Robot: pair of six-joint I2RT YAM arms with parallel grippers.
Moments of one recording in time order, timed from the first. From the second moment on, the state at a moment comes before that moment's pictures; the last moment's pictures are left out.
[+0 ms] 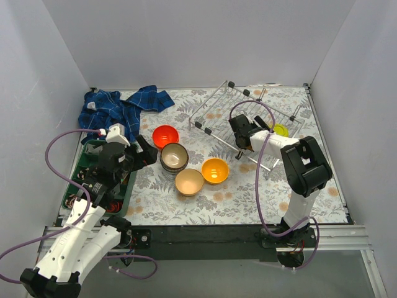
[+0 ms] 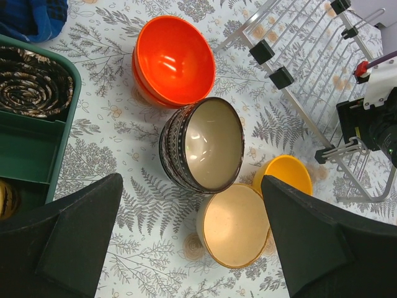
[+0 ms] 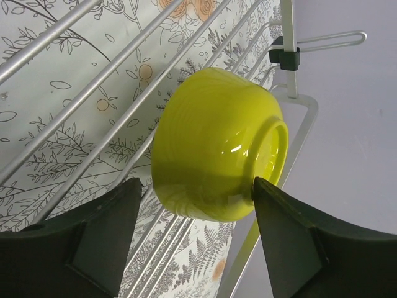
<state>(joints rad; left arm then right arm) -0.37 0.69 0.76 -0.51 -0.13 -0.61 0.50 1.83 1.12 -0.30 0.87 -0.36</state>
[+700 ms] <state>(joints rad) -0.37 0.68 0.76 -0.52 -0.14 -0.61 0.53 1.71 1.10 -0.27 0.87 -0.37</state>
